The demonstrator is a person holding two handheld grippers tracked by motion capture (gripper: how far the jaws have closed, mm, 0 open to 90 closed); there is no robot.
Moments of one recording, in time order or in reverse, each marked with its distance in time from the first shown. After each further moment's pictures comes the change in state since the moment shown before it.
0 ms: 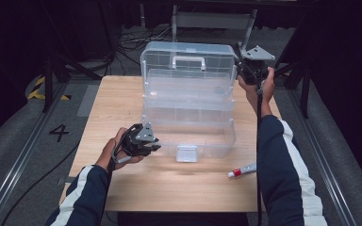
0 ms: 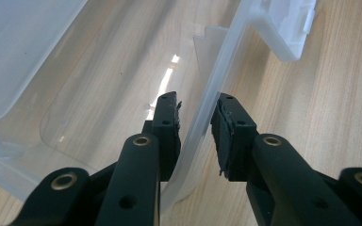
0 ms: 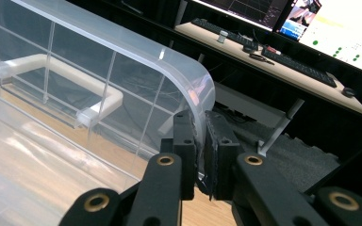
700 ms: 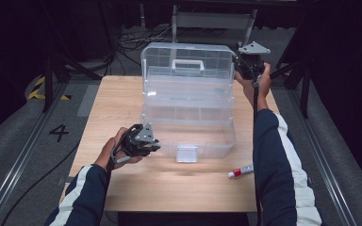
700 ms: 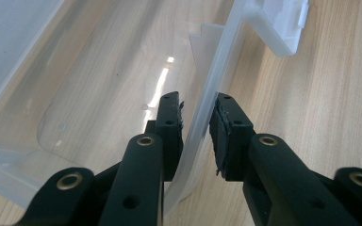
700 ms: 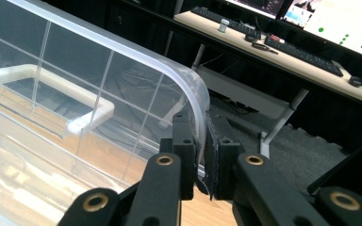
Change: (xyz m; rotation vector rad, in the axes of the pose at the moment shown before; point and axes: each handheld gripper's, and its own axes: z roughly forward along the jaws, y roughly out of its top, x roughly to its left) left arm 0.000 0.000 -0.001 0.014 -0.019 0.036; right arm -0.005 0.003 0.026 0.045 0.004 0.016
